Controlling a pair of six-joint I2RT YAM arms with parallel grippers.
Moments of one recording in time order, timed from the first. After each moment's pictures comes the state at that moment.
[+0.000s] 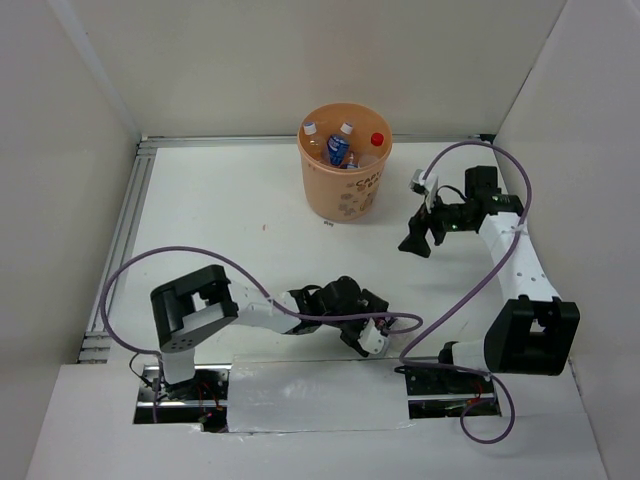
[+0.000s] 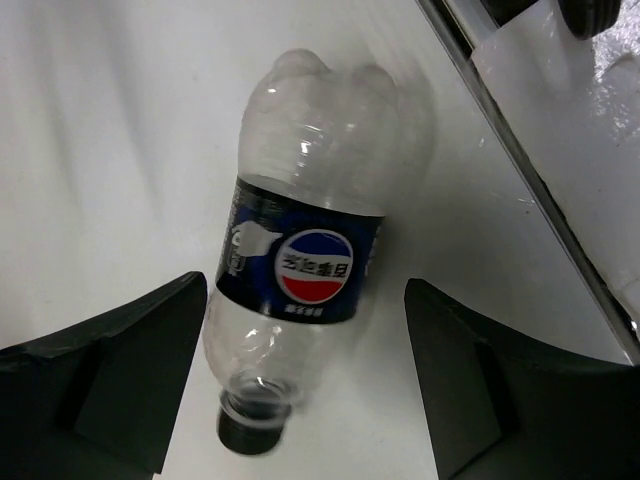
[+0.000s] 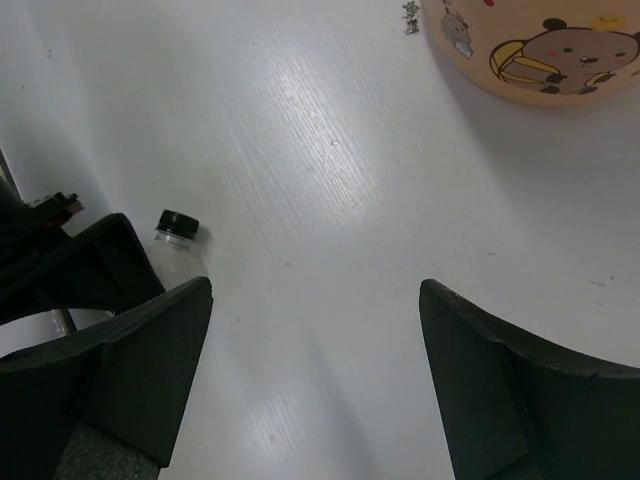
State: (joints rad) left arm -1.17 1.81 0.90 0.35 0.35 0.90; right arm -0.08 1.34 1.15 -0.90 -0.89 -0.89
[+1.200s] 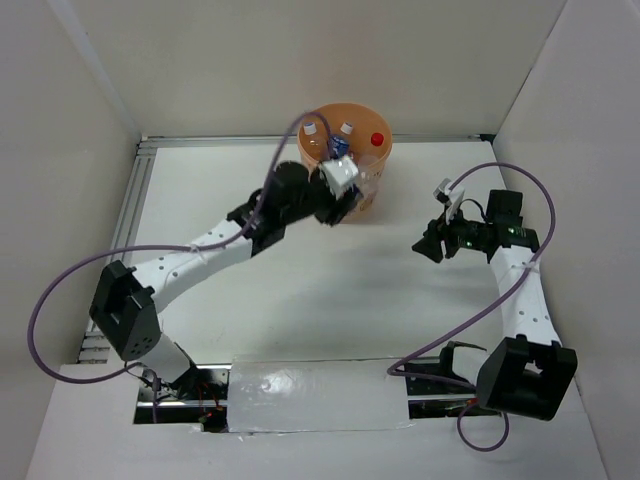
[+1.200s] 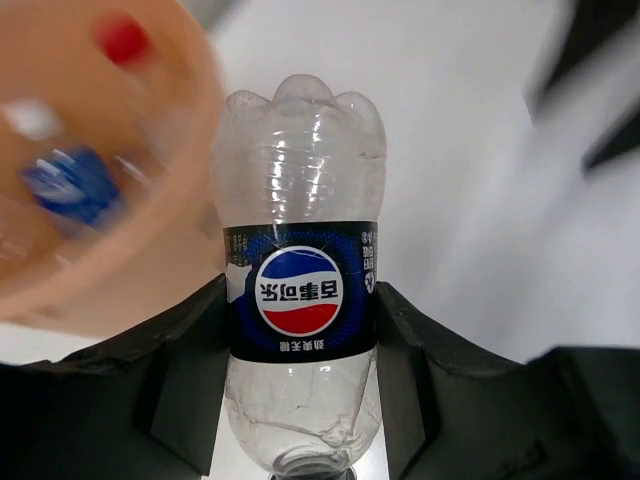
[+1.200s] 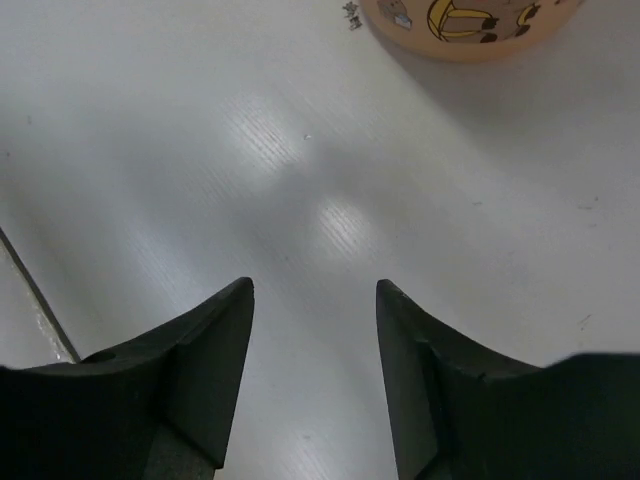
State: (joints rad) left arm -0.79 1.53 1.20 0.02 0.16 0.25; right arm -0.23 1.14 0.95 -0.74 -0.93 -0.72
